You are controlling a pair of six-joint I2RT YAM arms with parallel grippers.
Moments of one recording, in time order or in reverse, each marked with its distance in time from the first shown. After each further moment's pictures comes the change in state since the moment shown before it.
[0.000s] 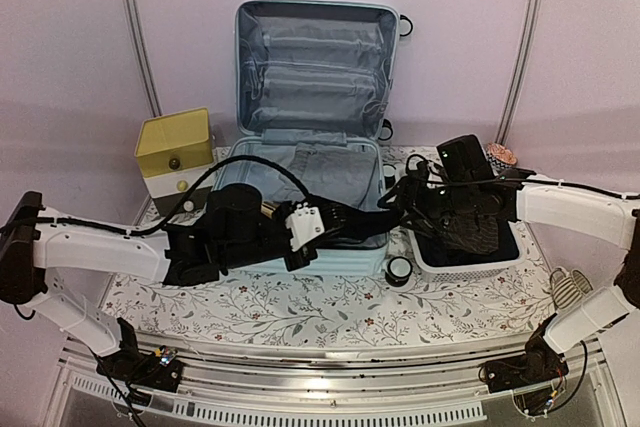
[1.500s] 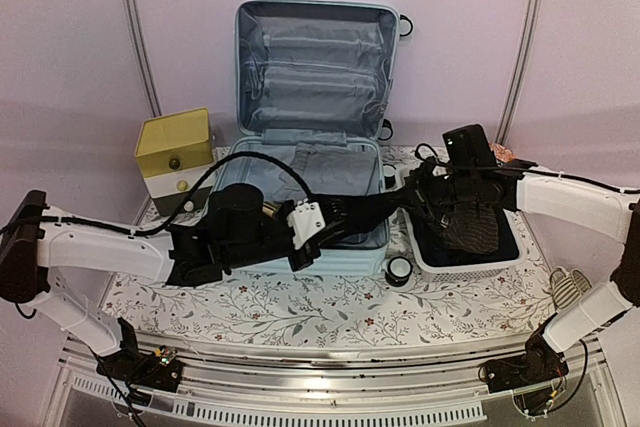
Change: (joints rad) left arm -0.002 0.007 -0.012 0.038 0.027 -0.077; right arm -0.055 0.029 0.037 0.045 -0.027 0.250
